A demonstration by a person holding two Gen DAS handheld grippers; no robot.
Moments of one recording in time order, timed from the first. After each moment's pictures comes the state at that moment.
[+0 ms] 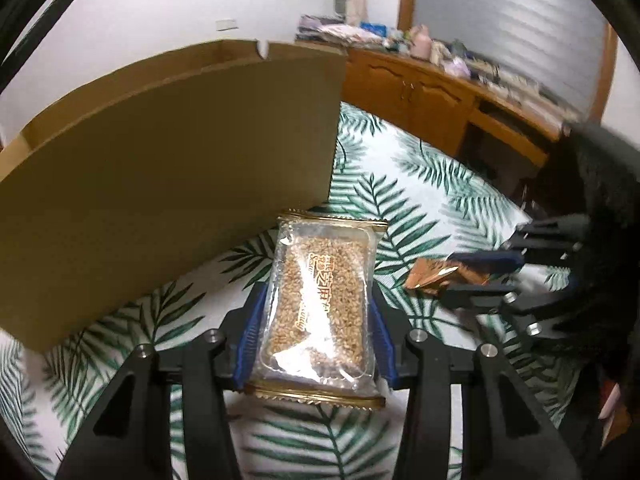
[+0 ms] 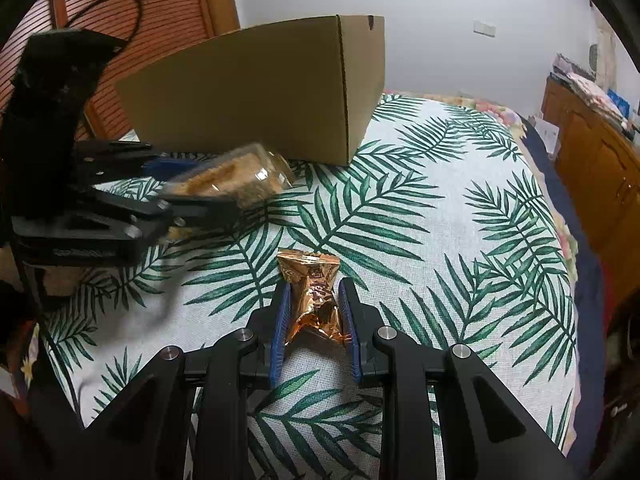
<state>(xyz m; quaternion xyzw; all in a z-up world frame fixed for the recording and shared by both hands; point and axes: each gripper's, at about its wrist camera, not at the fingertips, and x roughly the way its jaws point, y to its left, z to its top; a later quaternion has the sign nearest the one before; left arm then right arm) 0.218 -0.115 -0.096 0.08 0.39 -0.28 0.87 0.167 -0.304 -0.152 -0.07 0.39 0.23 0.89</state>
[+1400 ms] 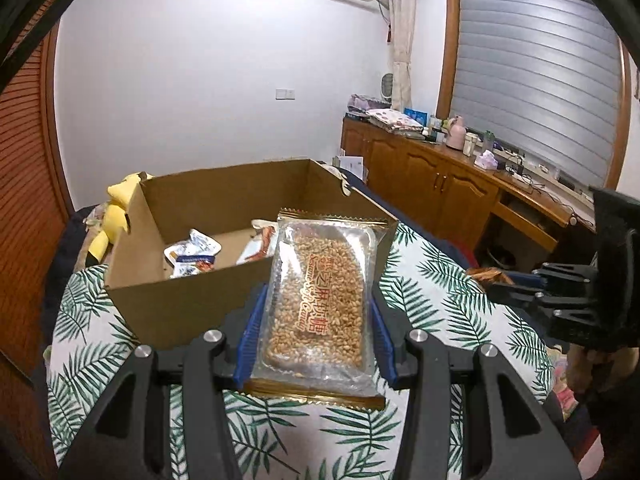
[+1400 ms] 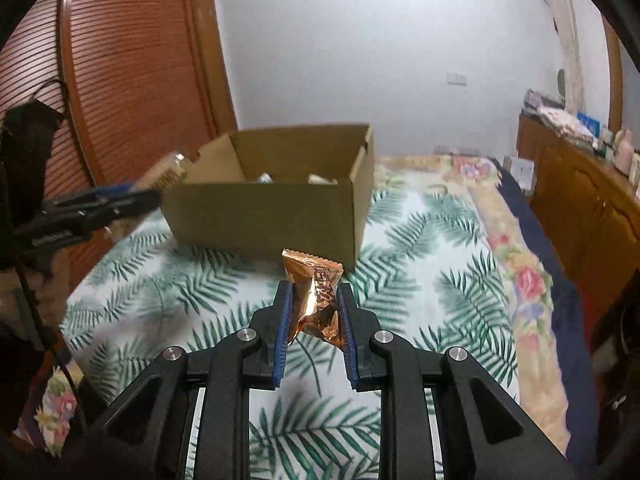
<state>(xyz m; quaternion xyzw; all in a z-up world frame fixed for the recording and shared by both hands) 0.183 -0.028 0.000 0.01 0.28 -0.22 0.94 0.125 -0.293 -0.039 -0.02 0.28 0.21 0.94</state>
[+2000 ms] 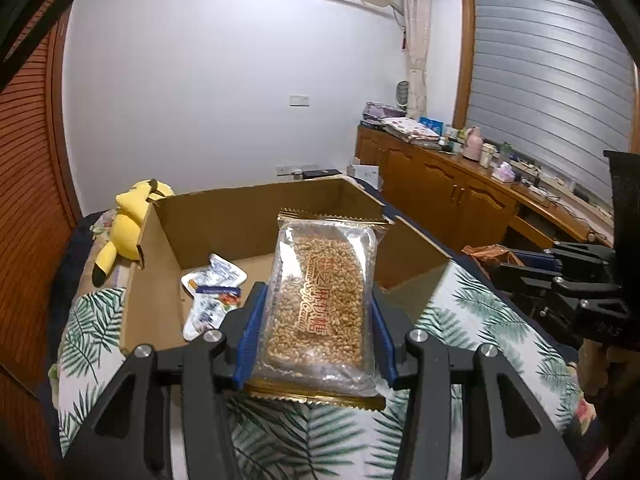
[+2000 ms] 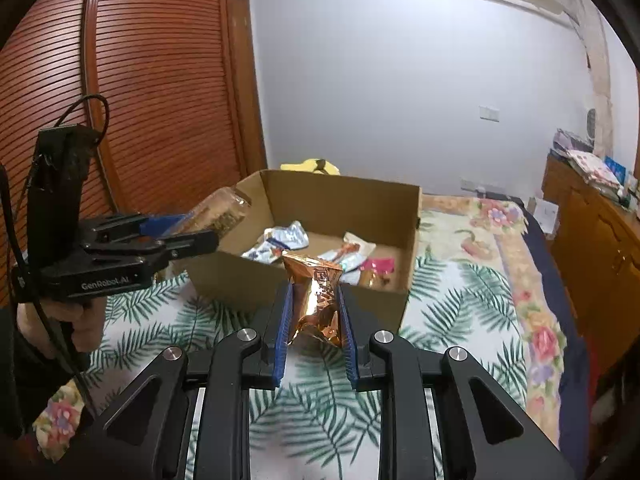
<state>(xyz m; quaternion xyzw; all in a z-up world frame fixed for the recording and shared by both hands) 0.246 -0.010 0.005 0.01 0.27 -0.19 0.94 0.184 -0.240 -0.002 -0.05 0.25 0.26 0.93</state>
